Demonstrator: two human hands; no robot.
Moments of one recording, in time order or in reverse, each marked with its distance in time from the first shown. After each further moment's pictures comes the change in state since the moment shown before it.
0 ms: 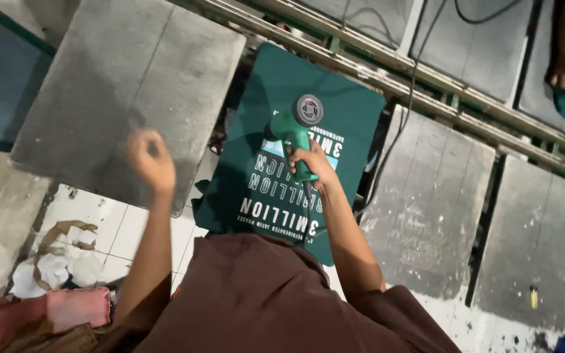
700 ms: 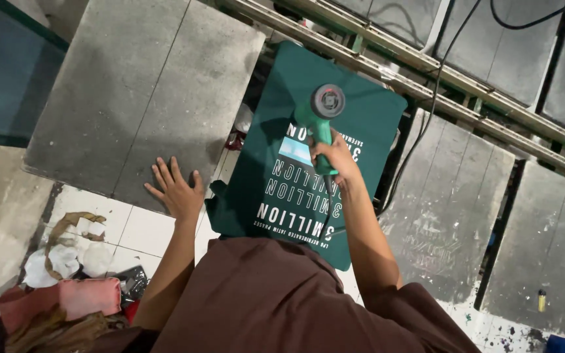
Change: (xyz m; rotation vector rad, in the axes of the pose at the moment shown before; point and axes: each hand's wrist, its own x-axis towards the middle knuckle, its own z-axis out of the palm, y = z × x) left_hand -0.081 -0.048 -0.004 0.553 -0.512 -0.140; right_hand 0.027 -0.046 0.026 -0.327 -0.029 -0.078
